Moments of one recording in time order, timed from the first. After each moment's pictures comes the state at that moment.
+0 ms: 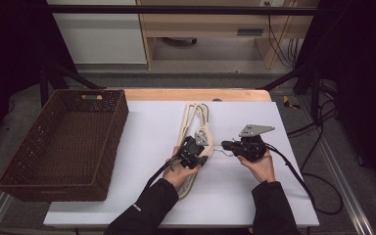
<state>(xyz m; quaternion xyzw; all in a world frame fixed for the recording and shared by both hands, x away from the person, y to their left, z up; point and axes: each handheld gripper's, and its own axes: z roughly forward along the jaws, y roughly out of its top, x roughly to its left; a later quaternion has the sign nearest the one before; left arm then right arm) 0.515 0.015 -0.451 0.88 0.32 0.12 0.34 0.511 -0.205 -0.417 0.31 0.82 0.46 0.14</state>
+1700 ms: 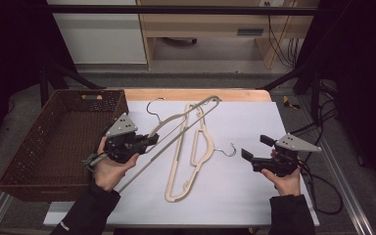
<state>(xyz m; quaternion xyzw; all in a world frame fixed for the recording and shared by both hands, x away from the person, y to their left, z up) 0.448 0.175 -0.304 0.81 0.30 0.18 0.48 0.442 -0.256 -0.384 0.39 0.71 0.54 0.23</state>
